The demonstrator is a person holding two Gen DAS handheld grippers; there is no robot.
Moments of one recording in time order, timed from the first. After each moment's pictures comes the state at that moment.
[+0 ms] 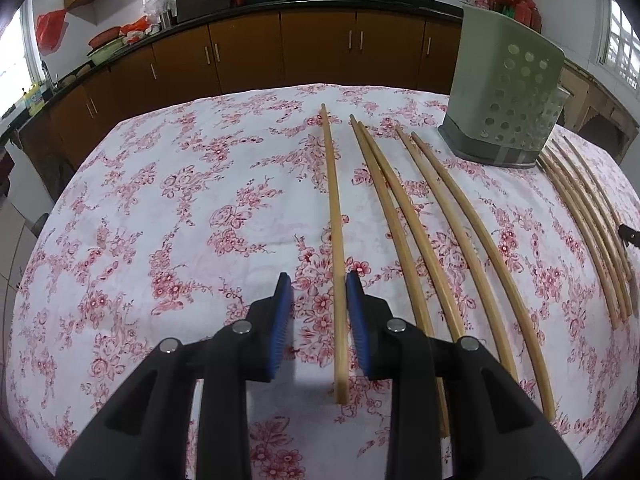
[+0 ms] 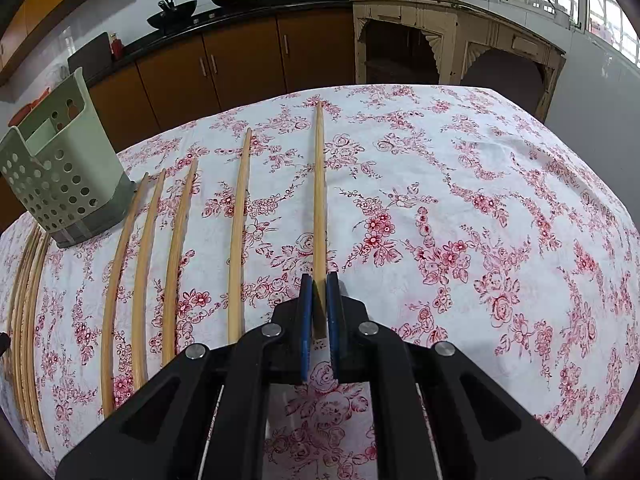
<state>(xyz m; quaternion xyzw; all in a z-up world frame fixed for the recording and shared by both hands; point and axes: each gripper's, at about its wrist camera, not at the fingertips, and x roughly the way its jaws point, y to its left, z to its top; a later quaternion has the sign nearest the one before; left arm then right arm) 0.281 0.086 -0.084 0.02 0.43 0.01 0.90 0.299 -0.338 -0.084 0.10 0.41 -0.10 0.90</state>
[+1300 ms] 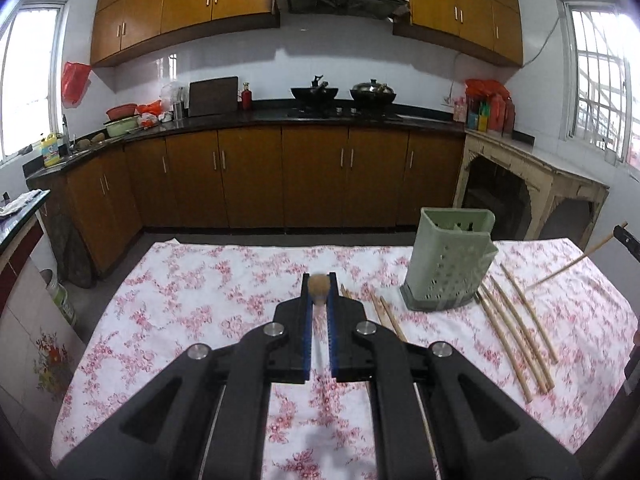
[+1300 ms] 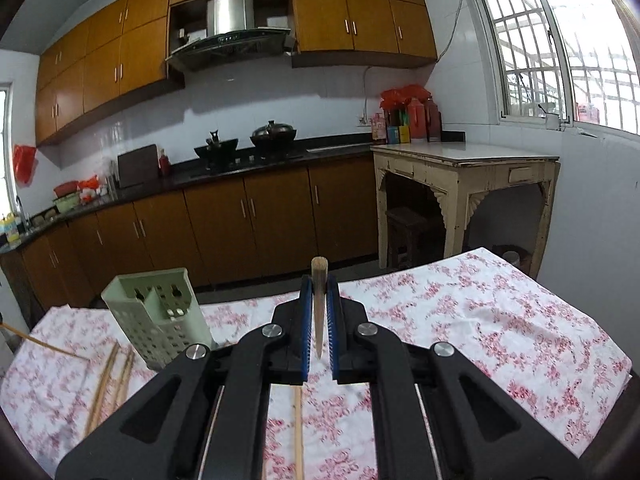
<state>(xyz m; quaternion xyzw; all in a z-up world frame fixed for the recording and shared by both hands) 0.233 0.101 0.075 0.00 0.25 0.00 0.97 0.241 -0.342 0.073 0.09 0.16 -0.06 0.98</state>
